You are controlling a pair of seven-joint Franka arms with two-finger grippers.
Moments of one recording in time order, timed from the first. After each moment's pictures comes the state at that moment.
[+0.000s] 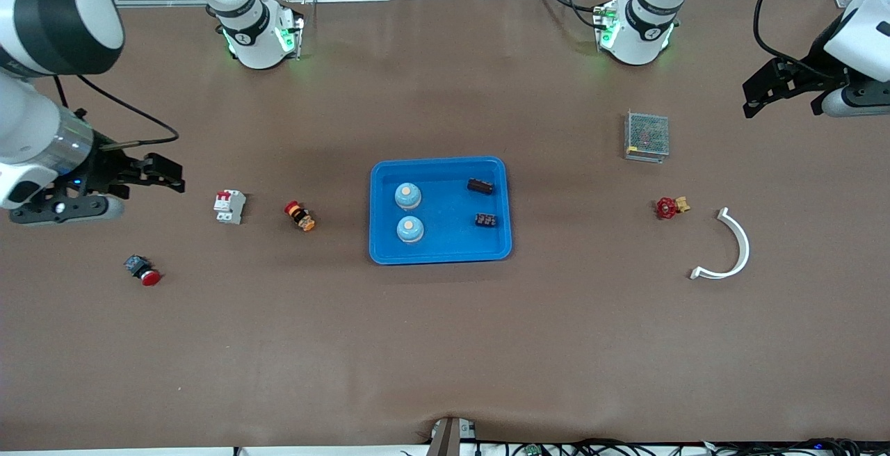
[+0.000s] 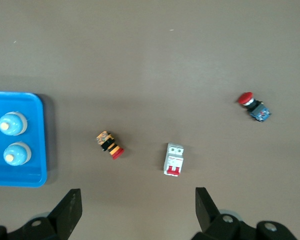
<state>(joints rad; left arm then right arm) -0.02 -0.08 -0.10 -1.58 0.03 1.51 -0.13 0.04 0.14 0.01 -1.58 0.04 1.68 -0.02</state>
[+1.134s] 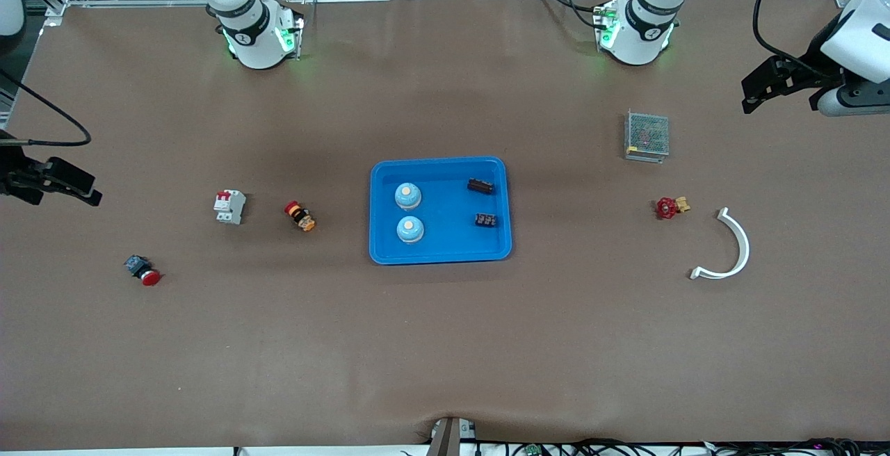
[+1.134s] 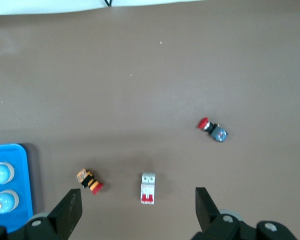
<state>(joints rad) -0.02 -0.09 -0.10 -1.60 0.03 1.48 -0.13 -0.09 0.11 0.03 -1.56 0.04 1.79 -0.02</state>
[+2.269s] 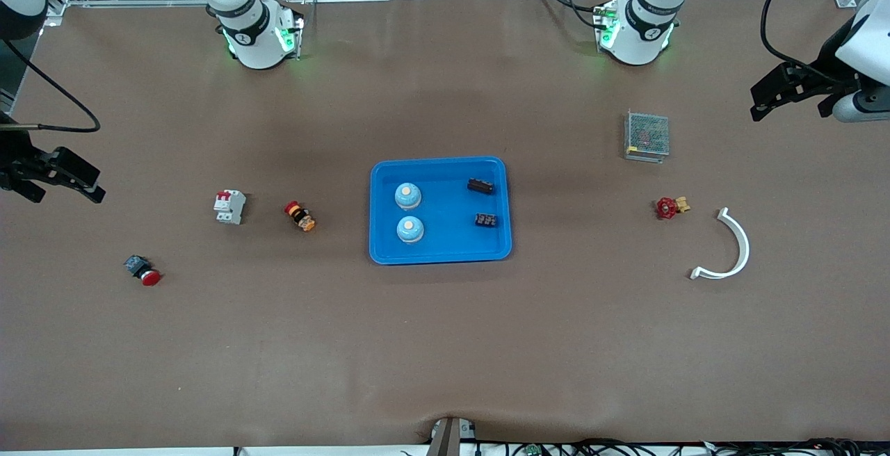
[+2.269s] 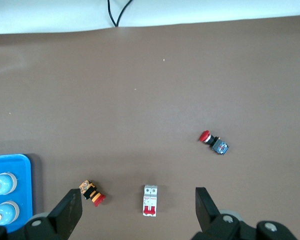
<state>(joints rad) 0.00 -0.07 -0.10 -1.58 0.03 1.51 -0.13 -0.09 0.03 0.04 -1.63 0.04 1.87 -0.02</state>
